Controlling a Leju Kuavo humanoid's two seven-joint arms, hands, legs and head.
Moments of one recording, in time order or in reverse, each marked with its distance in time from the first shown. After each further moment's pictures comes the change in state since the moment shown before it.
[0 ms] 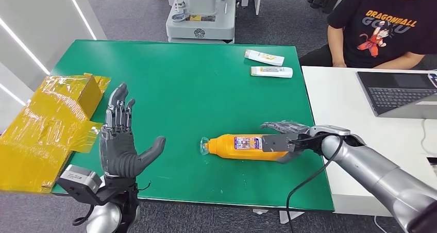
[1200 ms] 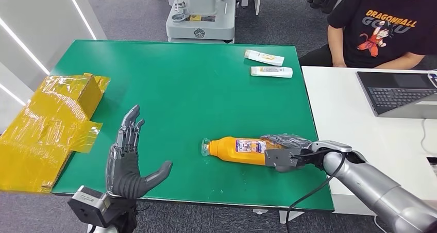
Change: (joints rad) left arm 0.124 0.045 -0.025 -0.046 -0.056 -0.041 0.017; right arm 0.141 -0.019 -0.101 -0.050 0.071 -0.014 -0.030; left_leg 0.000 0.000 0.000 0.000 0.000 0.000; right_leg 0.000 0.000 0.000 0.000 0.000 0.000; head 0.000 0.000
